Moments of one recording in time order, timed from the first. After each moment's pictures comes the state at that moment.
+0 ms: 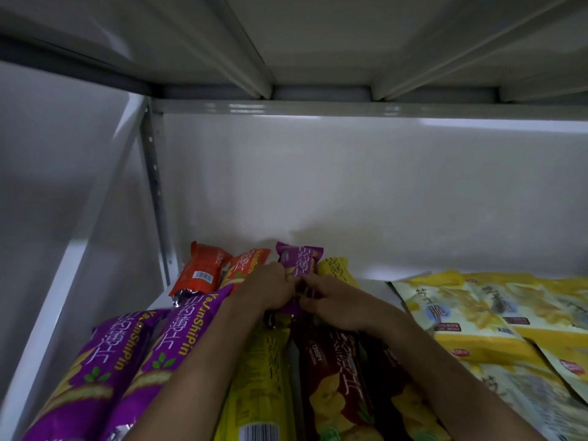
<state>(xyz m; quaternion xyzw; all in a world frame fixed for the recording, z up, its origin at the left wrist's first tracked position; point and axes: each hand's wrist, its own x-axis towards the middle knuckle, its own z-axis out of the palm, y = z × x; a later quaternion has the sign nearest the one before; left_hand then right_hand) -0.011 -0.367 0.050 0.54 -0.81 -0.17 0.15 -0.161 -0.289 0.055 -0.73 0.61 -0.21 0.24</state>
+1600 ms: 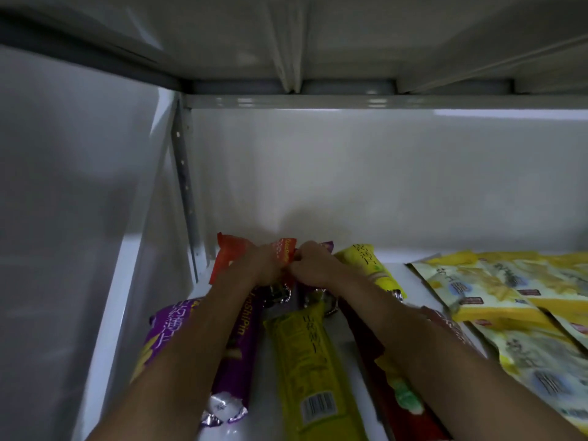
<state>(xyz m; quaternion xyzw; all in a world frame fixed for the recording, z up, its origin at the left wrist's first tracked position) 0.071 -0.383 0.073 0.53 -0.84 -0.11 0.05 -0.056 -0.326 0.080 -0.66 0.68 -0.26 0.20</state>
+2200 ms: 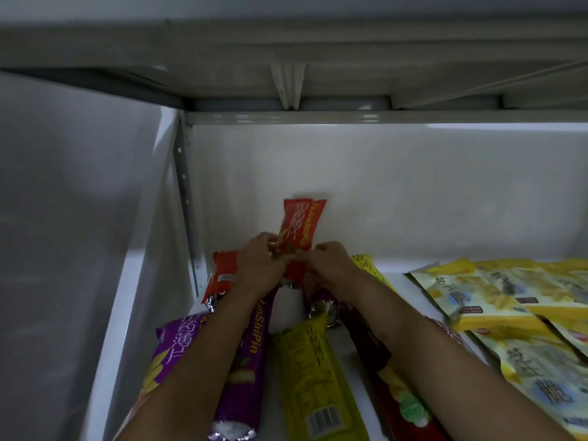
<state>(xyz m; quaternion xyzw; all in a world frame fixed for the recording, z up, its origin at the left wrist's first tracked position) 0.072 -0.378 0.073 0.47 -0.74 -0.24 0.43 -0.073 -0.337 0.073 -0.46 0.60 -0.54 0.38</state>
